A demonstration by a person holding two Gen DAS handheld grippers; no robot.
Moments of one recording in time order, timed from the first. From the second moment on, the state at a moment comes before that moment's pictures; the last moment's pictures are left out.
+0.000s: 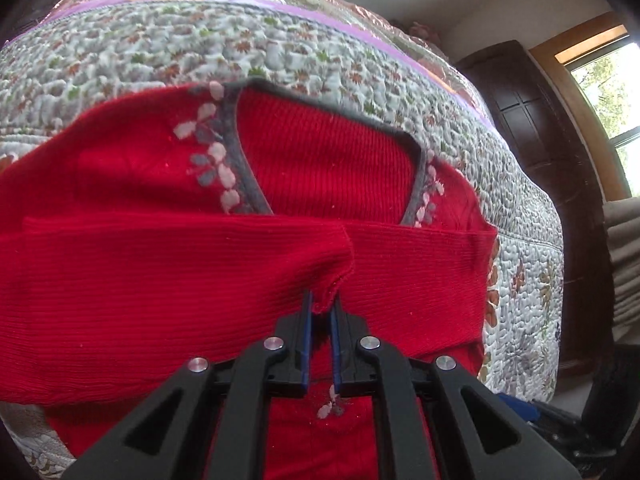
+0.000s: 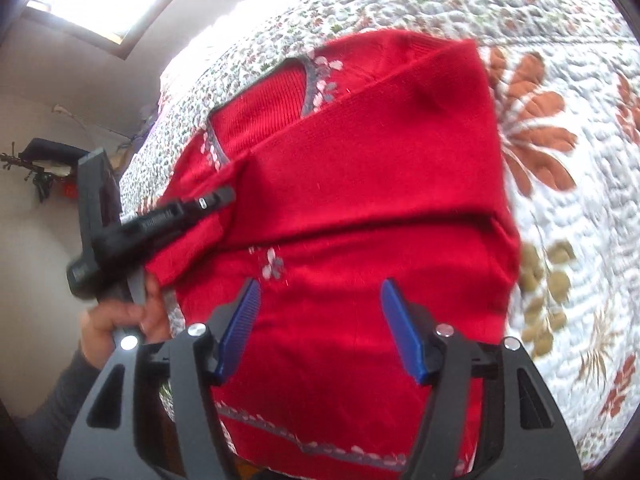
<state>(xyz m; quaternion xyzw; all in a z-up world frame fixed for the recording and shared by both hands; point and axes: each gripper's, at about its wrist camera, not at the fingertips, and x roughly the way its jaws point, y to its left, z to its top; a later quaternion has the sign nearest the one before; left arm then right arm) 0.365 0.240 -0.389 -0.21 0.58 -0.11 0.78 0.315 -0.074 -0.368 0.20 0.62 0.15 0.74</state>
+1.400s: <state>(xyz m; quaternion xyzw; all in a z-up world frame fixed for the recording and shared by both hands) 0.165 0.347 -0.355 -0.33 0.59 -0.01 0.73 0.439 -0.001 -0.409 0.23 0.62 0.32 0.67</state>
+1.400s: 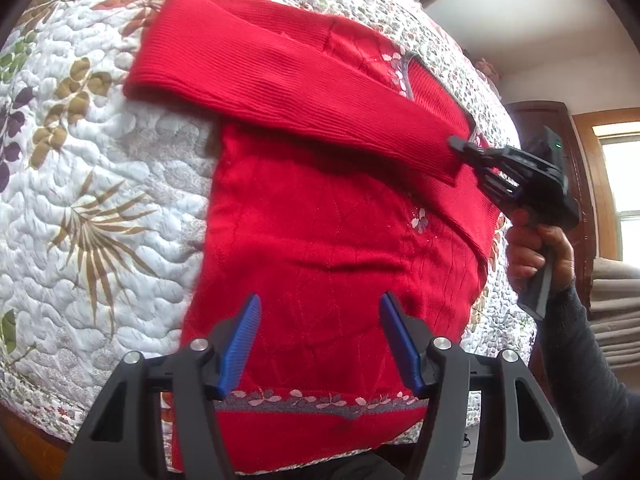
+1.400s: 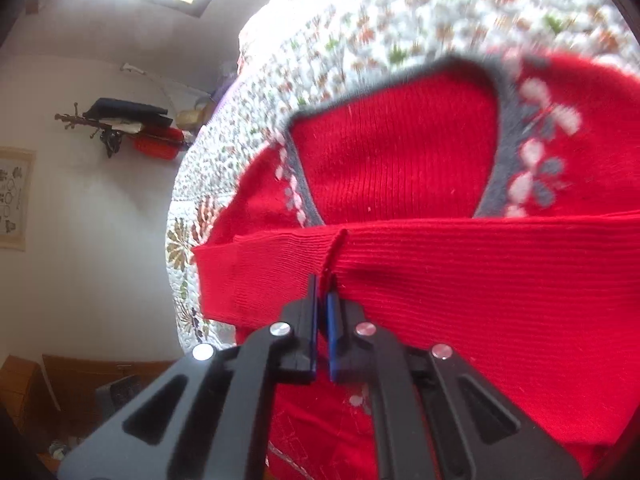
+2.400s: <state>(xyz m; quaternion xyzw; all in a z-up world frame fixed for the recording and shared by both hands) 0.155 0.335 -0.343 -0.31 0.60 -0.01 0.73 0.412 -0.188 -0.410 0.27 0.60 0.17 0.74</state>
